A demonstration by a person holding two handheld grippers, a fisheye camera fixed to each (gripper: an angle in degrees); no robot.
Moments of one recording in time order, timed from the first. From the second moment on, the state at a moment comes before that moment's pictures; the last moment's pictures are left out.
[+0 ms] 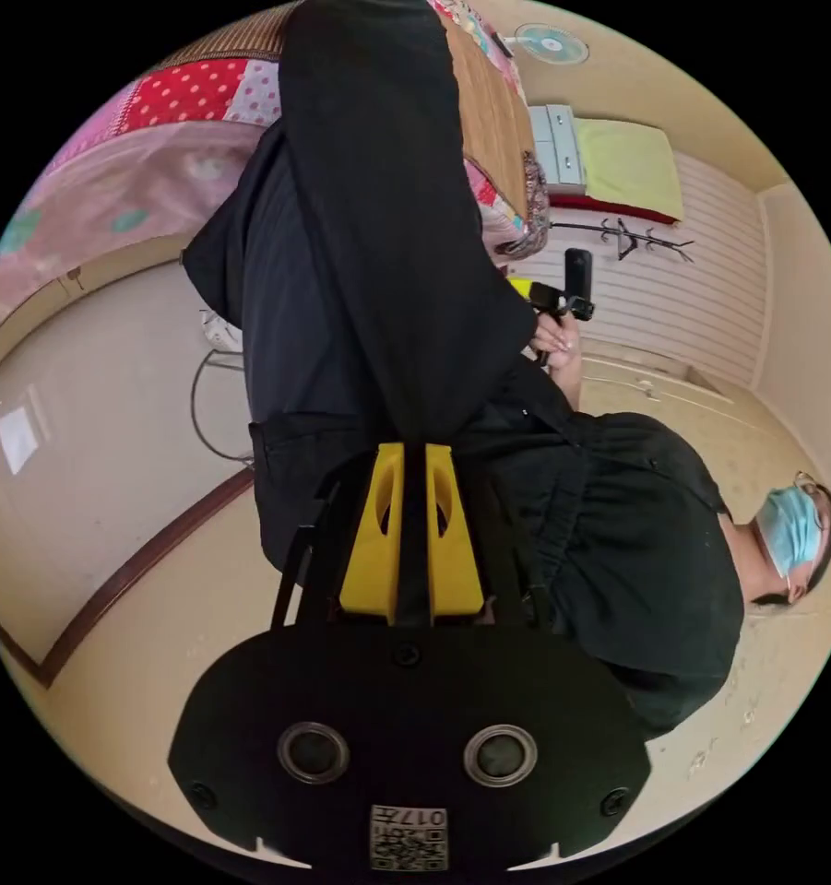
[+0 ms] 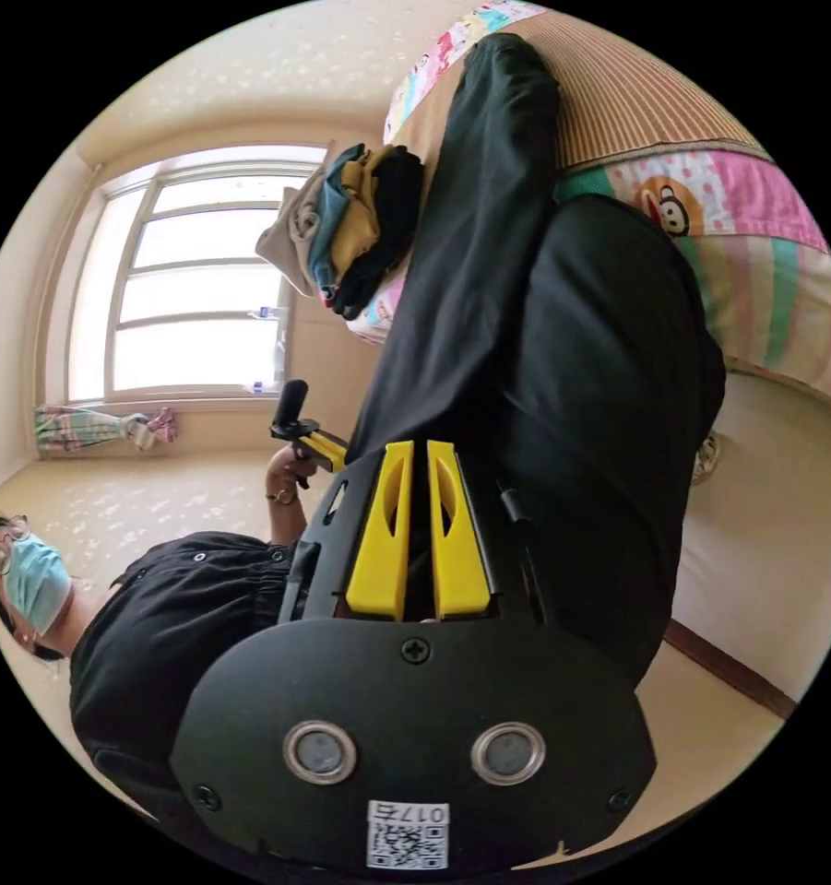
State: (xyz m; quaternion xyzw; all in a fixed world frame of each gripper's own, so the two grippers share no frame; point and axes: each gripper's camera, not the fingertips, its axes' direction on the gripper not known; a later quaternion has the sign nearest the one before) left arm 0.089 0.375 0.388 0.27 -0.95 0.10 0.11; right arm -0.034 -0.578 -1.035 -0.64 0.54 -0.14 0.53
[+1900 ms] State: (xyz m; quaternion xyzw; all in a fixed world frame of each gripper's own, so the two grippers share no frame) left arm 0.102 0.360 0.326 0.17 -0.95 0.15 0.20; right arm 0.009 -0.464 -1.051 -0.70 0.56 -0.09 0.43
